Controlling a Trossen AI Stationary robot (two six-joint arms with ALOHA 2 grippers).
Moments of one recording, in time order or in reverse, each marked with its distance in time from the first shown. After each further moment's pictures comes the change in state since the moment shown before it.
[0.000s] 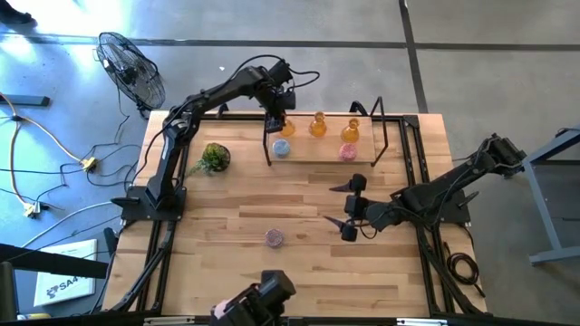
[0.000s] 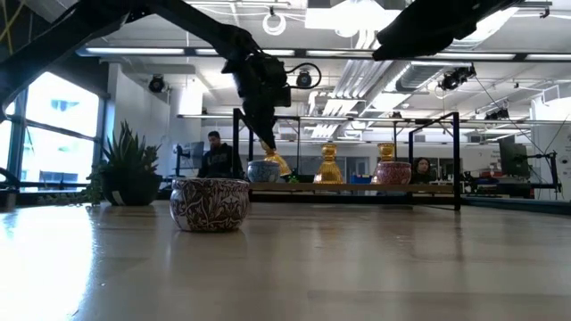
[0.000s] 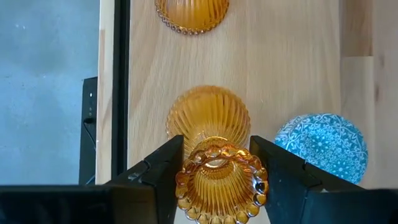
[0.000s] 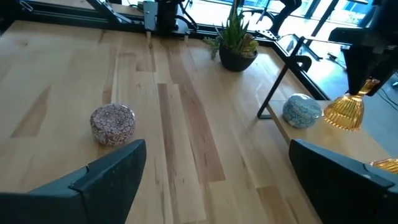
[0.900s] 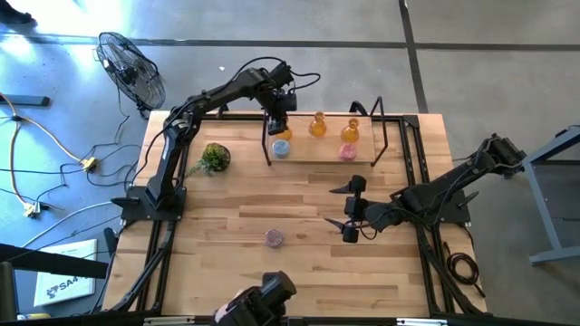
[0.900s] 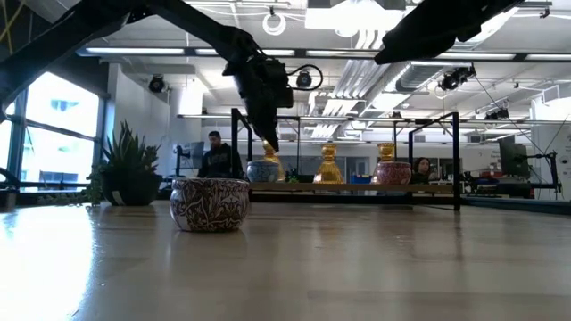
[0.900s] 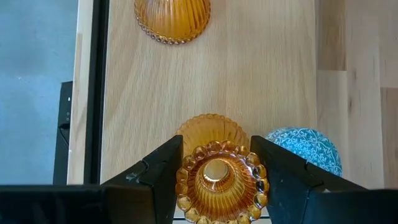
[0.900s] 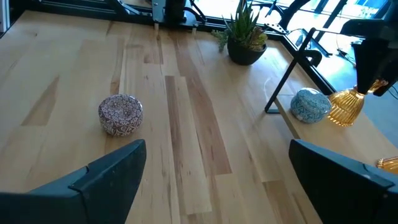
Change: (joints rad) left arm -0.002 0.006 -0.013 0.005 0.063 -0.047; right arm 0.000 0.000 0.000 -0.028 -0.034 0.008
